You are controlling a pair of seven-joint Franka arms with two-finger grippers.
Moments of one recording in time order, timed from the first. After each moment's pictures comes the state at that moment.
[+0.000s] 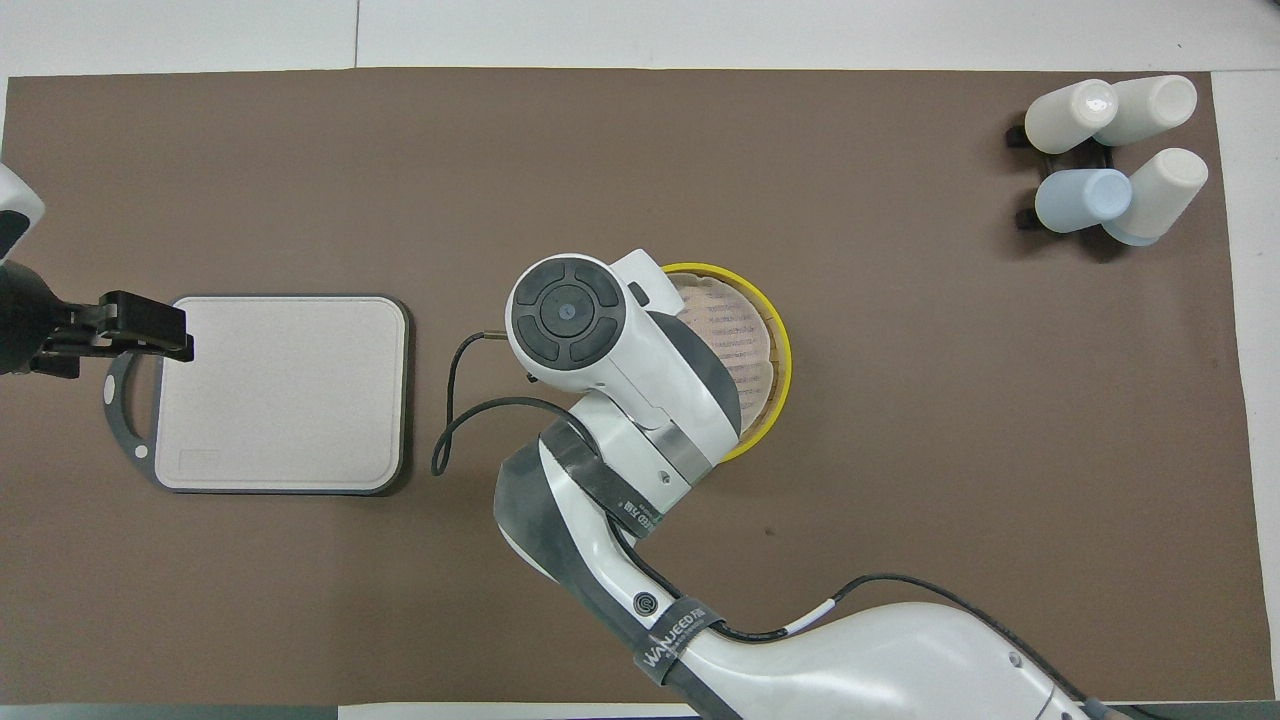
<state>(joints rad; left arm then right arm) -0.21 -0.07 0.13 -1.68 -0.01 1.55 -0.14 0.67 0.50 0.03 -1.47 -0.03 2.04 0.87</state>
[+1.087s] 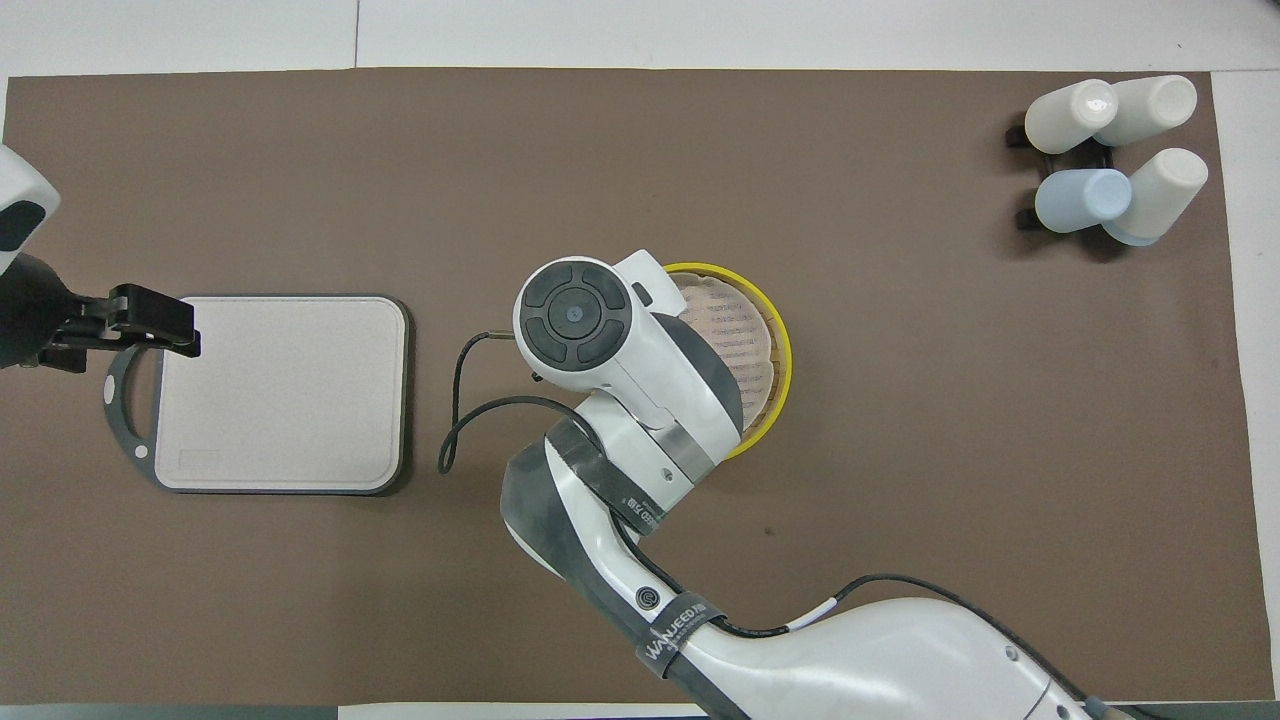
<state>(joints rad) -0.15 -0.05 0.06 -1.66 -0.01 1.53 -0.14 0.67 0.50 0.03 -1.49 -0.03 2.07 0.86</state>
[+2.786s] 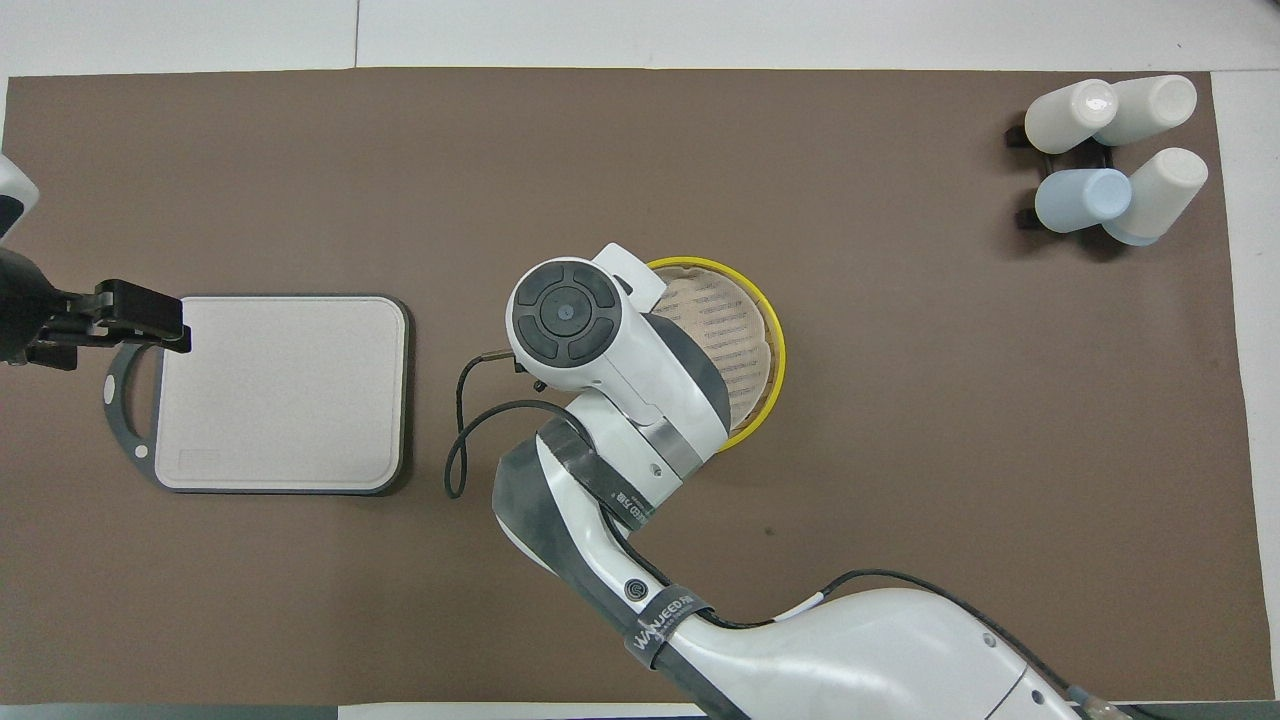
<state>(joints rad) -0.15 -0.05 0.07 -1.65 -0.02 1.54 -0.14 0.67 0.53 0.03 -1.47 -0.01 2.07 0.63</state>
